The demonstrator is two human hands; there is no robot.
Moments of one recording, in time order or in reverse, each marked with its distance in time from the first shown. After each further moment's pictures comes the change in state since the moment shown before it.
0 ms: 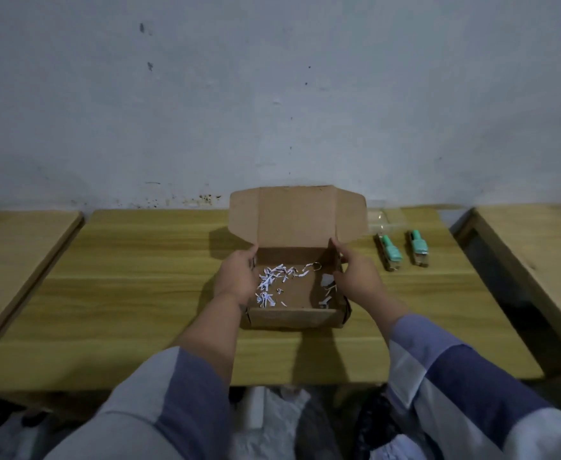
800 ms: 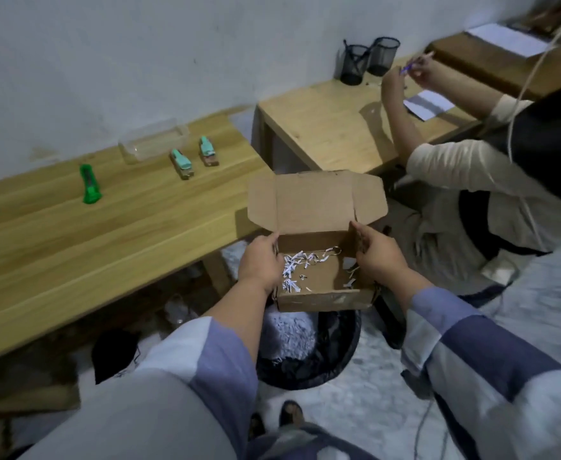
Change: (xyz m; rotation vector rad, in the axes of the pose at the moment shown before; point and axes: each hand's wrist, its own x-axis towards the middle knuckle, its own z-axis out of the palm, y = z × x) left_hand -0.256 0.207 0.258 0.077 -0.485 0.344; right_hand -0.297 0.306 -0.176 0.044 0.253 0.552
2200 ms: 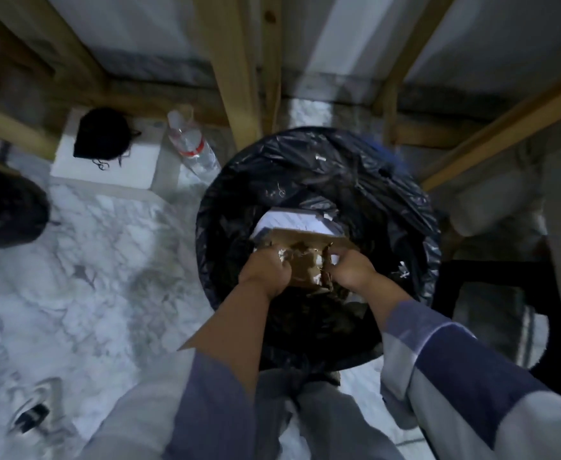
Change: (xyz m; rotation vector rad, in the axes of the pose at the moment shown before) left_hand 0.005 -0.211 0.331 -0.193 -0.115 -0.746; right_hand 0.141 0.210 0.323 -0.411 -0.898 -0.046
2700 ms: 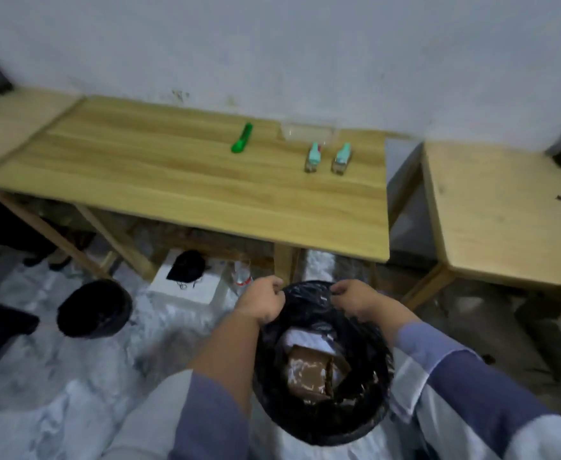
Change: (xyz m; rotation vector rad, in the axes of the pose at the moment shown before) left_hand -0.213 0.128 -0.258 -0.148 0.176 0.110; right_hand -0.280 -0.187 -0.183 -0.136 0.046 -0.270
